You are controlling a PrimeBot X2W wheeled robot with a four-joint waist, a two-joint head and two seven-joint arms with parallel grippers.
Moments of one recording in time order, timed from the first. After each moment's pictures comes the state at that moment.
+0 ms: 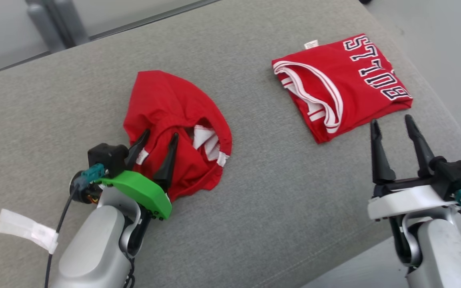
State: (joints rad) left arm -0.50 0.18 -0.47 0.56 -0.57 -0.13 -0.17; right arm -0.20 -0.07 -0.01 0.12 0.12 0.13 -0.26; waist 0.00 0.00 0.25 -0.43
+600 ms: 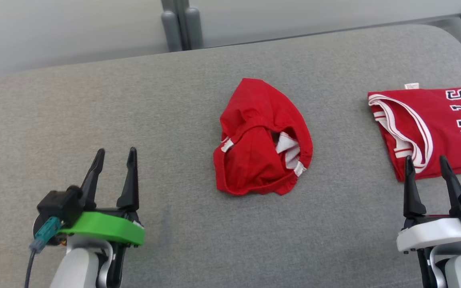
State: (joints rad) left arm -0.23 0.14 -0.20 0.29 -0.45 -0.10 -0.26; right arm -0.05 -0.09 -0.15 0.12 0.11 0.13 -0.26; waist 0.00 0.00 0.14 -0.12
